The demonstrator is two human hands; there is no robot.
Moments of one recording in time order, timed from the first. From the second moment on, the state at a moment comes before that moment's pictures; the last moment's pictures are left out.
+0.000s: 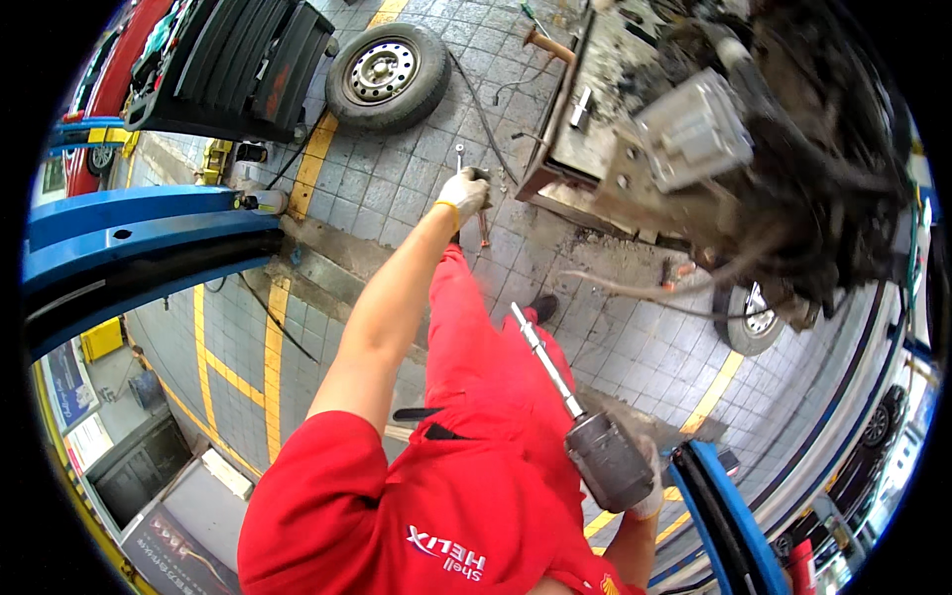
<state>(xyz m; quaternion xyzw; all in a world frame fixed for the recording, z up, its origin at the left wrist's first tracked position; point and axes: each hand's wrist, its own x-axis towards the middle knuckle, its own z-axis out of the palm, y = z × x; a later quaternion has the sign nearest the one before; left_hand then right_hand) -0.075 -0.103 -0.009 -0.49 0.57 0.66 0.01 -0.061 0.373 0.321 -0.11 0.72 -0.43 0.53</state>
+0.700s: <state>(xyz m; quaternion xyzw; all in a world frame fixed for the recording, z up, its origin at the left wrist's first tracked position) -0.263 -0.123 -0.248 -0.37 0.81 0.41 0.20 -0.016 0.213 0.180 -0.05 0.71 -0.24 0.66</state>
